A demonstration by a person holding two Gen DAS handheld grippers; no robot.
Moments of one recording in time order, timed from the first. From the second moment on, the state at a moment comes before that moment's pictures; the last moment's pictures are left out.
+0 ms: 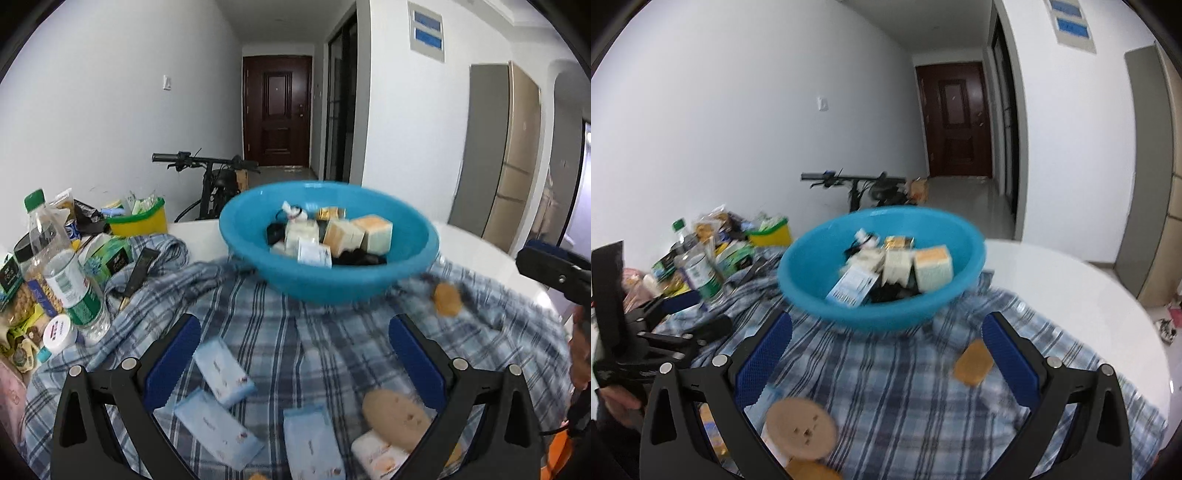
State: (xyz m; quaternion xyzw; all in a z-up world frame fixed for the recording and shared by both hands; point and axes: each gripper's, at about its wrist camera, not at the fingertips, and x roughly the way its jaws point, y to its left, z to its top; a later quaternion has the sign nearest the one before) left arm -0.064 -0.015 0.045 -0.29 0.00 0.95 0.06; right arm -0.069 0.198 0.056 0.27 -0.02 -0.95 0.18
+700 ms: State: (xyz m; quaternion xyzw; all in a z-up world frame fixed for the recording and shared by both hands) left arm -0.051 -0.019 -0.017 -0.37 -0.01 0.93 0.06; right arm -0.061 0.208 -0.018 0.35 -0.01 -0.93 0.13
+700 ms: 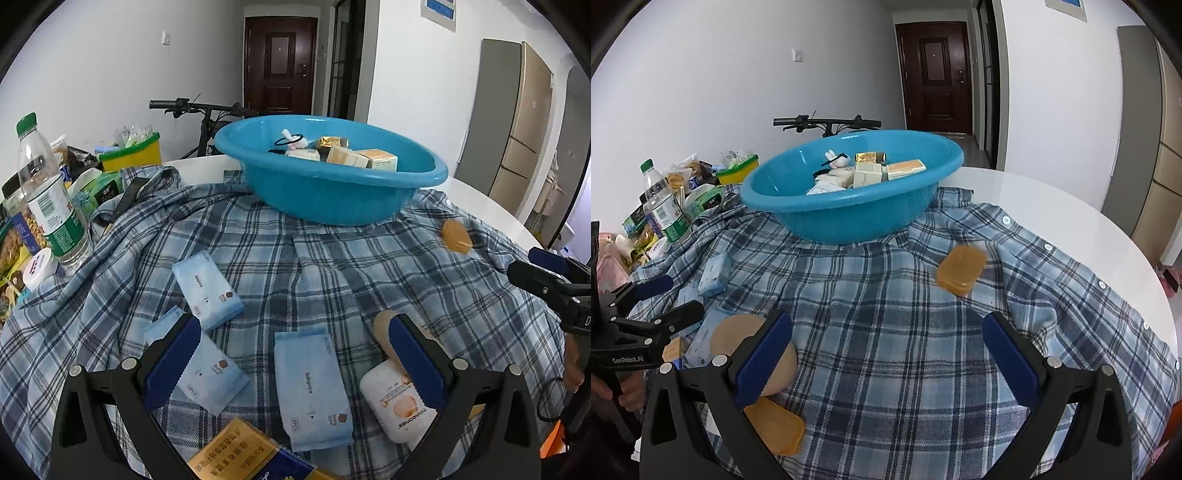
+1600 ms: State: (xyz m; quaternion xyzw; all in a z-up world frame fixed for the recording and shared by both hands) left arm -0.136 -0.087 -0.044 -0.46 -0.07 0.89 0.02; right arm -0.072 0.209 -0.024 0.36 -0.04 -0.92 0.13
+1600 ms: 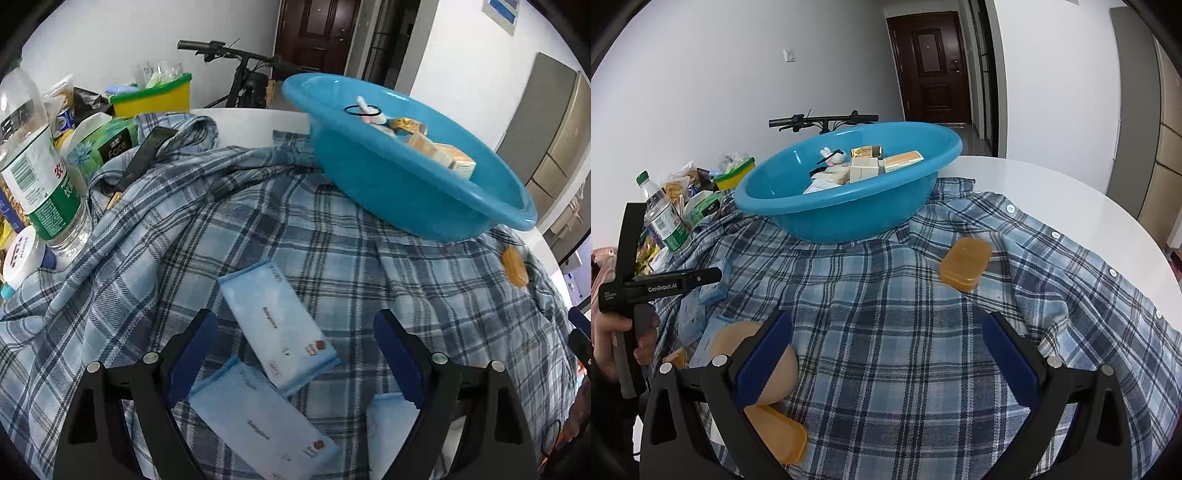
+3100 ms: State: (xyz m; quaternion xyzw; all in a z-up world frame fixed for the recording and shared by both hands) left arm -0.153 -0.062 -0.066 -0.48 0.00 0.87 0.05; right arm -0.083 0.228 -0.041 0.39 -0.07 -0.91 0.11
